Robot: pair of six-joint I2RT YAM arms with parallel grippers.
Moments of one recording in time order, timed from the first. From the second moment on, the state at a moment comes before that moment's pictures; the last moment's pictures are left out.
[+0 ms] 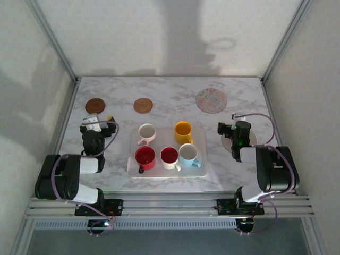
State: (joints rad) left arm 0.05 1.41 0.25 1.05 -0.14 -0.16; right arm 0.08 1.50 0.43 0.61 0.11 0.05
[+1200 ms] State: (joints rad) left arm 0.05 1.11 0.99 -0.30 -0.03 -0.28; right arm 0.27 1.07 0.97 -0.53 -0.29 0.18
